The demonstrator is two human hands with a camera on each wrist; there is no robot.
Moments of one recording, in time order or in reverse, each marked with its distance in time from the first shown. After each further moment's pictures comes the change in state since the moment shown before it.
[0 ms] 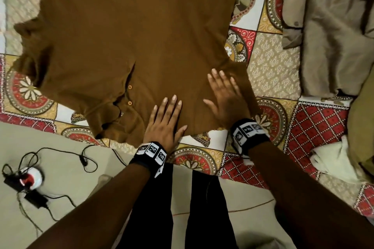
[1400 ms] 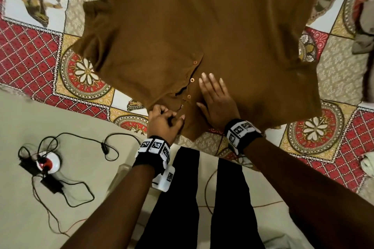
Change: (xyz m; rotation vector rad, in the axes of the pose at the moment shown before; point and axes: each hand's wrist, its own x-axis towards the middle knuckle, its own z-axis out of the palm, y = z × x) left_hand -0.059 -0.154 -0.024 -0.641 0.058 -0.534; right_hand 0.056 -0.186 0.058 -0.057 -0.081 -0.179
